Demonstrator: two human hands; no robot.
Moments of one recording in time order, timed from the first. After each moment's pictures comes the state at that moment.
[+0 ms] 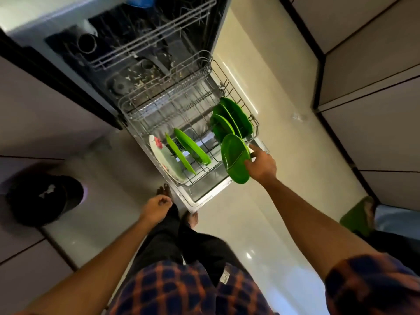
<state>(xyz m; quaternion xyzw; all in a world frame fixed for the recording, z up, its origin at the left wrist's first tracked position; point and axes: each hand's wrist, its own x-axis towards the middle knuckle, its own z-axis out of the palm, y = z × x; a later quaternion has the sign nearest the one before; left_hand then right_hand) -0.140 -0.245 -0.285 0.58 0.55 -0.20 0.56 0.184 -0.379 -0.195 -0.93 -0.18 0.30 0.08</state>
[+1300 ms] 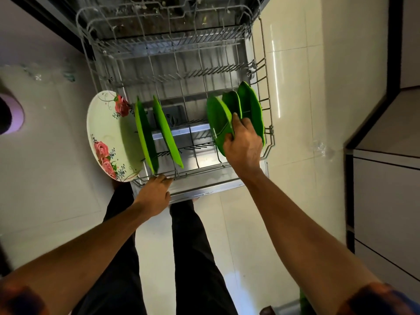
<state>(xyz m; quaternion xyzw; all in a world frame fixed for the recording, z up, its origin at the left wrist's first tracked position) 0.029 -0.327 -0.475 0.77 0.41 -0.28 0.39 0.308 -0.288 -0.375 -0.85 -0.47 0.21 0.06</state>
